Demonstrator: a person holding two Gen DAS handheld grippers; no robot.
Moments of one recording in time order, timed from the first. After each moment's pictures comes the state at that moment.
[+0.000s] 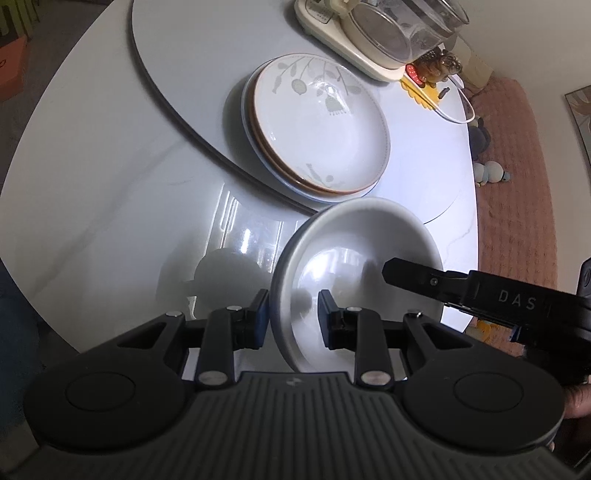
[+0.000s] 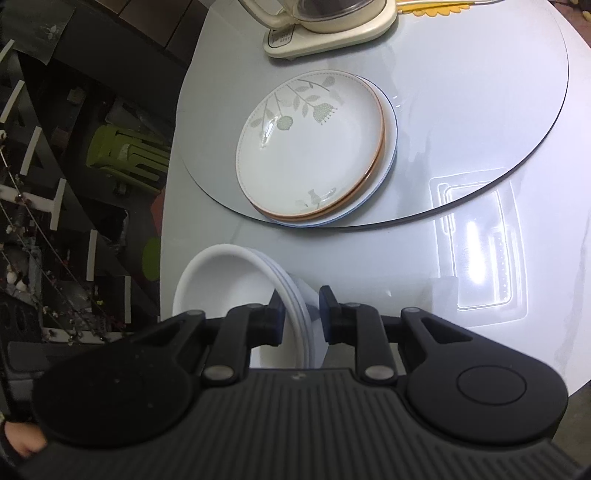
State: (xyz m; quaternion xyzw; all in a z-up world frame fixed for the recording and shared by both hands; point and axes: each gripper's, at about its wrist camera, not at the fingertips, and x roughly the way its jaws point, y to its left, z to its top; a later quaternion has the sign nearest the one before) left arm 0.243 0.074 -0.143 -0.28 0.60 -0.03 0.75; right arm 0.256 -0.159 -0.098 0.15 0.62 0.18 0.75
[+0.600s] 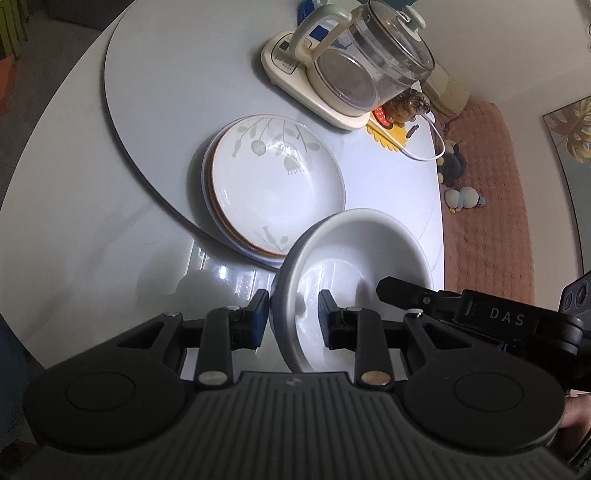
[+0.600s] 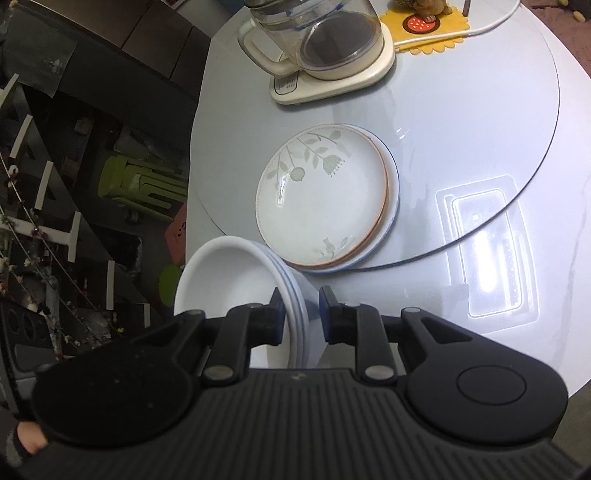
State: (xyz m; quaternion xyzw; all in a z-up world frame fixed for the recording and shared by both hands) left arm 0.279 0.083 -0.095 -0.30 0.56 -0.04 0.77; right arm 0.290 -0.169 -0.059 0.18 0.59 0.17 0.77
